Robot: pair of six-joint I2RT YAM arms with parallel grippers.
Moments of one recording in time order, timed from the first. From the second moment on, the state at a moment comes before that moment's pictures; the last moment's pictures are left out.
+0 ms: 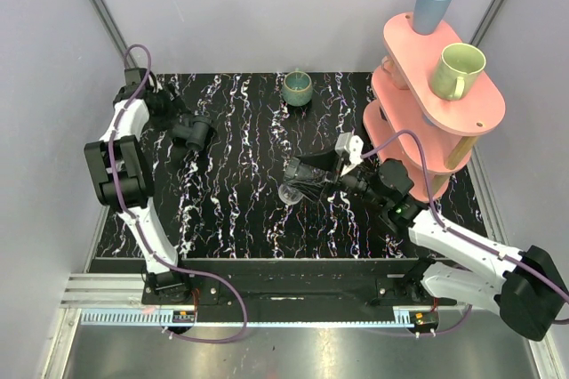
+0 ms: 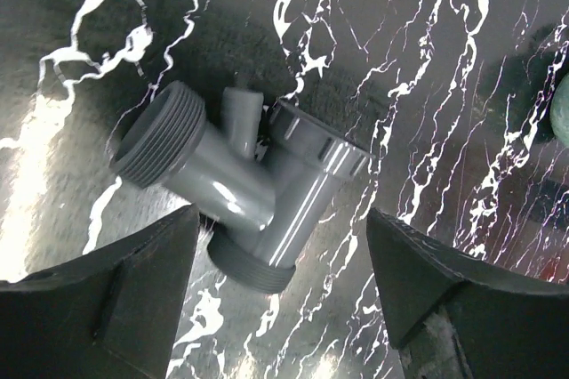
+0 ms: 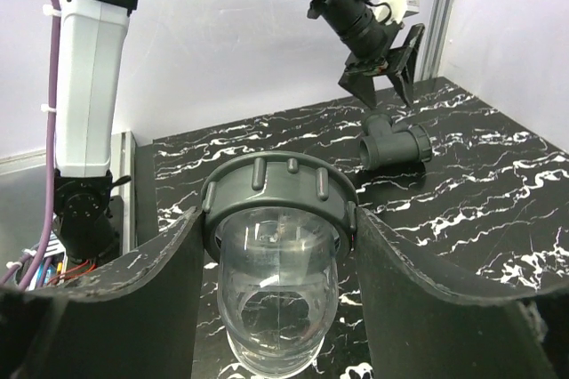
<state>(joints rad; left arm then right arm) 0.22 1.96 1.61 -0.55 0.27 -0.39 0.76 1.03 0.59 0.67 -0.46 0.14</state>
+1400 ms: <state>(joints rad) 0.12 2.17 1.84 -0.43 0.28 -0.43 0.76 1.10 0.59 0.67 -0.45 0.12</state>
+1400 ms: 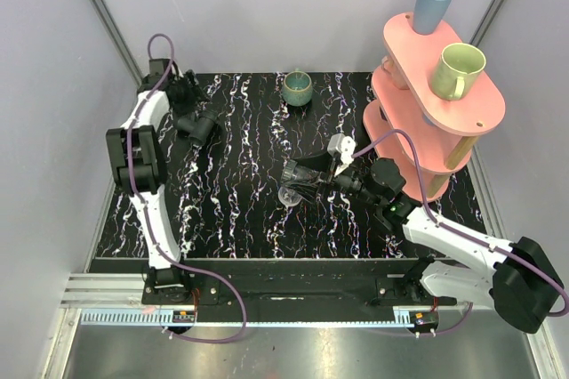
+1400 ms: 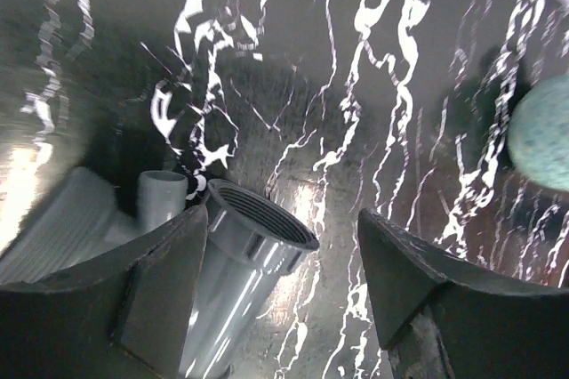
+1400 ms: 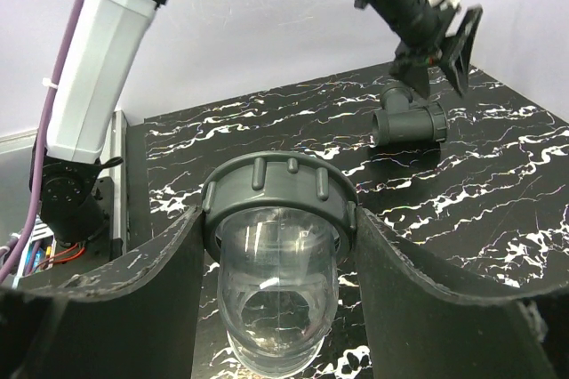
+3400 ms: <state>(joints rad) -0.21 1.63 0.91 -0.19 0.31 -0.47 0.76 1.01 0.59 0.64 -0.45 0.13</state>
